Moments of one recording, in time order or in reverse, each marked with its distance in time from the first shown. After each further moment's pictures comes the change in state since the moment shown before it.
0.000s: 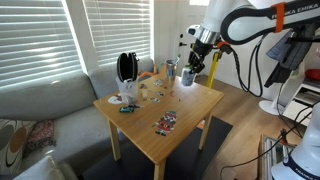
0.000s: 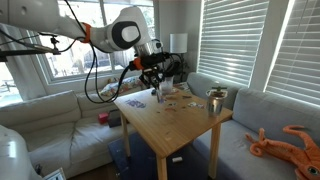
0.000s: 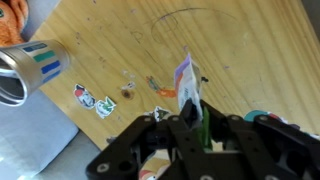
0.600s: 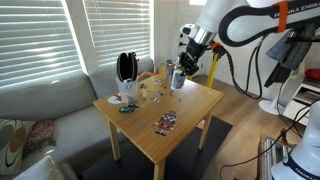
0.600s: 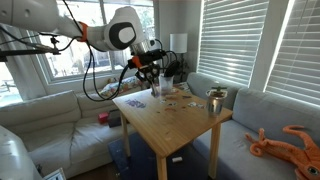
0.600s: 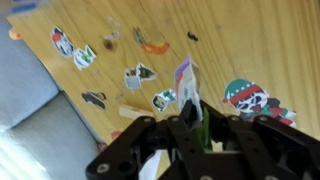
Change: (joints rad) arm 0.090 0.035 0.004 0.015 0.058 0.077 -0.111
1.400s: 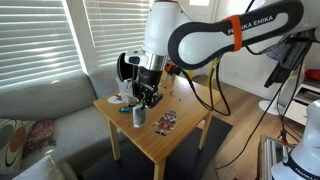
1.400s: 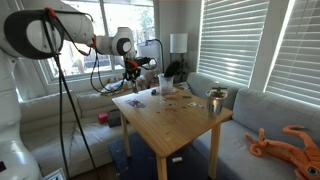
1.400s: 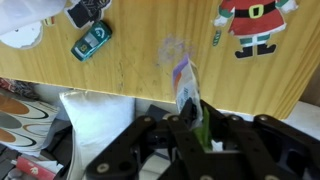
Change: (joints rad) arm 0.098 0.436 0.236 0.406 0.104 -0.092 -0.275
